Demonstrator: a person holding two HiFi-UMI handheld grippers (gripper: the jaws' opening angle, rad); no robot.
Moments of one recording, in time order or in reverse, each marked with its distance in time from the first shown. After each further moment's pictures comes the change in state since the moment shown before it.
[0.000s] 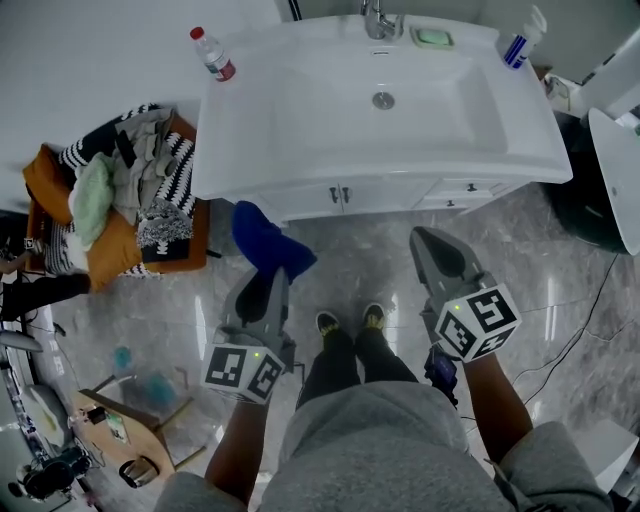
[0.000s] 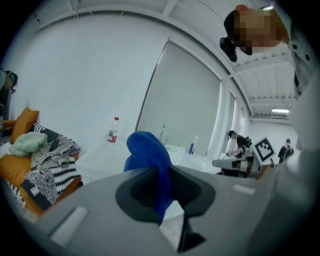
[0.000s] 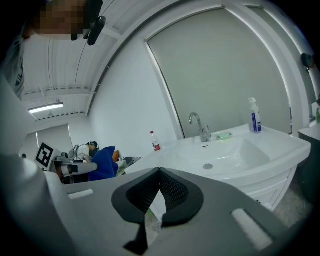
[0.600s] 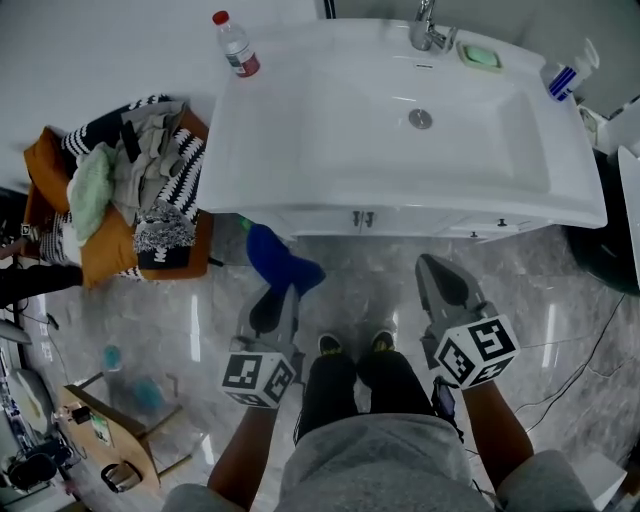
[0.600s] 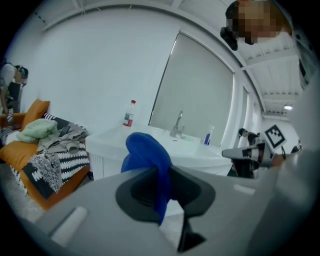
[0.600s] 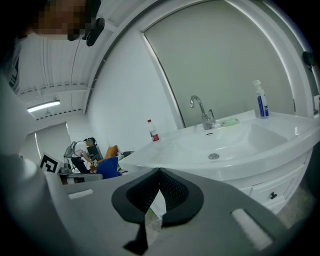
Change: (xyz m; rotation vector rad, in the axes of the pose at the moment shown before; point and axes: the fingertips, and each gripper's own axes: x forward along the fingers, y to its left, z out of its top) left arm 0.051 0.084 -0.088 -0.052 0.047 0.096; right arm 0.083 -0.006 -0.054 0.015 0.043 -0.004
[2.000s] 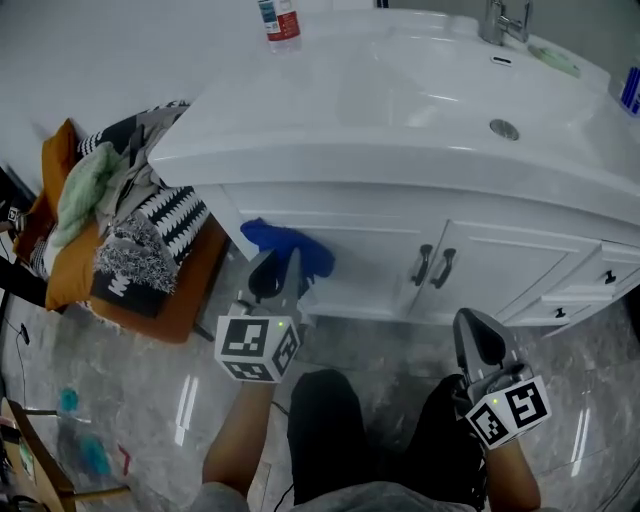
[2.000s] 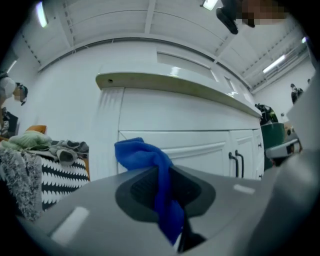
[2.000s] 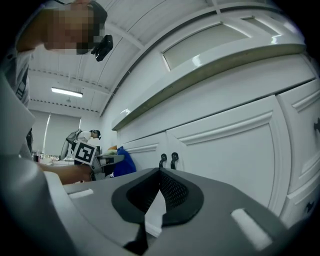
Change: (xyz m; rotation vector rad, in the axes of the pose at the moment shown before) left arm 0.190 0.183 -0.146 0.315 -0.355 0.085; right arm 0.157 -0.067 -0.247 -0.179 -0.313 0.064
